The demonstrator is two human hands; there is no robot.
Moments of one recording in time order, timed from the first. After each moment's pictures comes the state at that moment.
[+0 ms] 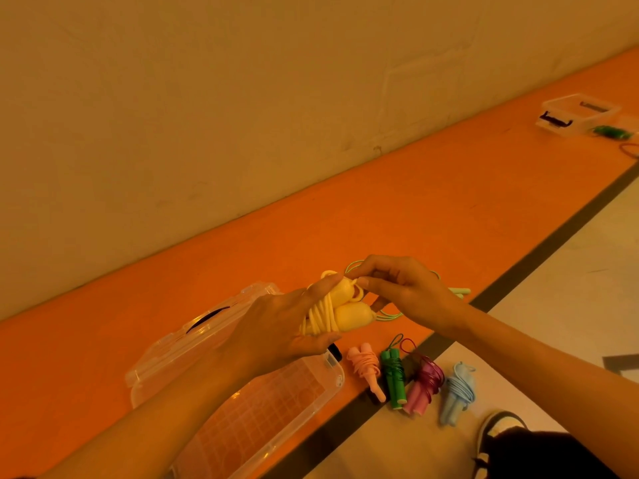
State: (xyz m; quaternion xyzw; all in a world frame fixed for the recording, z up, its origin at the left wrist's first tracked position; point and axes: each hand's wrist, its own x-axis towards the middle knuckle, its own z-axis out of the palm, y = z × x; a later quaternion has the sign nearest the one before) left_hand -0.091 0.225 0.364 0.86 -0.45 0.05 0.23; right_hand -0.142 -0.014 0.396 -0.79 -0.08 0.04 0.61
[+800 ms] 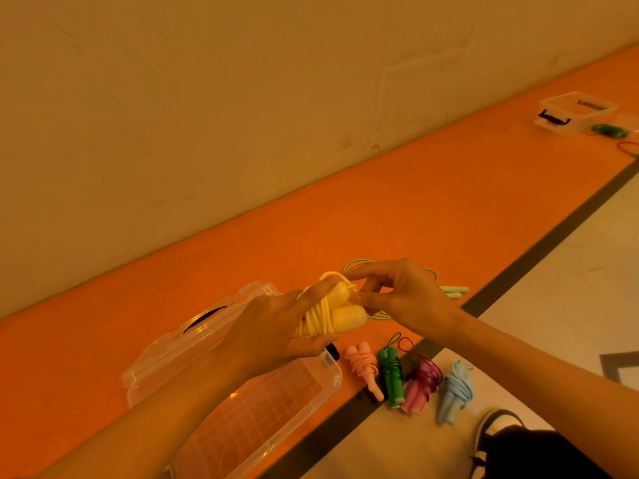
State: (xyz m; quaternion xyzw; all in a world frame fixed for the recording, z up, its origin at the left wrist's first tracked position) left_hand -0.089 0.226 0.360 0.86 -0.46 0.07 0.20; right_hand -0.149 -0.011 0.391 -0.86 -0.06 -0.02 0.51
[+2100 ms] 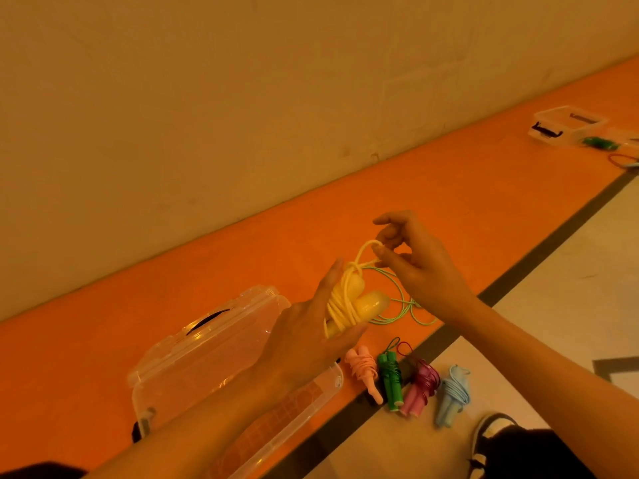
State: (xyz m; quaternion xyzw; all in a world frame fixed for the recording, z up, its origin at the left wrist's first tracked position) left_hand -0.126 0.195 0.370 0.85 -0.32 -0.08 0.42; right_hand -0.140 -0.020 0.415 -0.85 -0.06 -0.18 0.48
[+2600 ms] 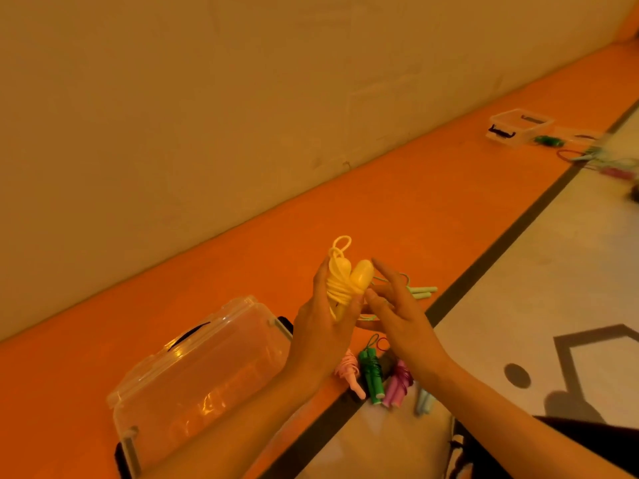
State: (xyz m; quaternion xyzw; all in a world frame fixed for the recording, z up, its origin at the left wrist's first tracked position) left_hand -0.159 0.134 0.363 0.78 -0.24 -0.06 0.57; right_hand -0.222 0.002 0.375 -0.70 0.10 -0.13 0.69
